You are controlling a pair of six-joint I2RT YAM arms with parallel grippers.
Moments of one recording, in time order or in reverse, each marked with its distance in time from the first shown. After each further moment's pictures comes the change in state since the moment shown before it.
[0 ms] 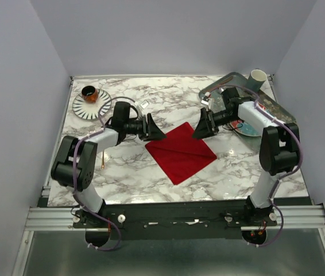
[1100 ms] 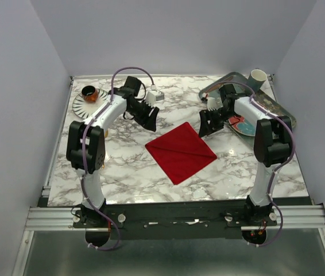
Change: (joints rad) left arm -0.021 0.186 0.703 -1.054 -0.340 1.101; right arm -0.001 0.111 0.135 -0.002 0.454 -0.167
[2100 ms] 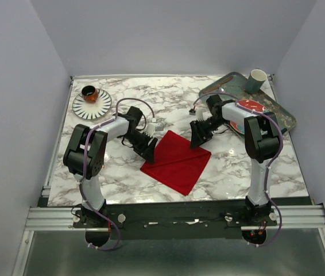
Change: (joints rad) left arm -0.047 -0.031 -0.431 0.080 0.117 -0.008; right arm 0.081 0.113 -0.044 0.007 -0.131 -0.026
